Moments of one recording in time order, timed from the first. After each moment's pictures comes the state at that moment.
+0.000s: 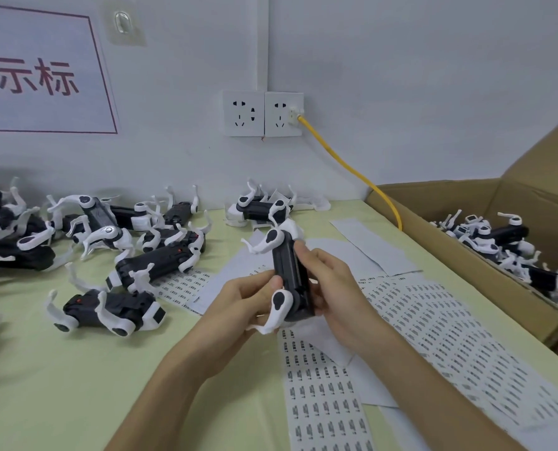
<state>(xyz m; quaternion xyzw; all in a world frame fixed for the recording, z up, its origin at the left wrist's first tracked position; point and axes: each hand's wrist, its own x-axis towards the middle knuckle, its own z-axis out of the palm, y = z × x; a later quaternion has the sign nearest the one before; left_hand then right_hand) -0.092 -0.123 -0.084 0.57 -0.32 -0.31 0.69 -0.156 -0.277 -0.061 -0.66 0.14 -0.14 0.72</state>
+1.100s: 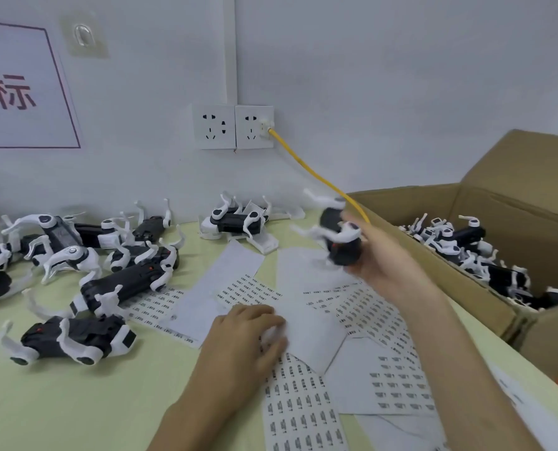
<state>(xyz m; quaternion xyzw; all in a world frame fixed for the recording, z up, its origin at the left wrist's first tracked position) -0.108 -0.144 -0.113 0.85 -0.44 0.04 0.28 -0.172 -0.373 -0.018 -0.60 0.21 -0.20 0.75</state>
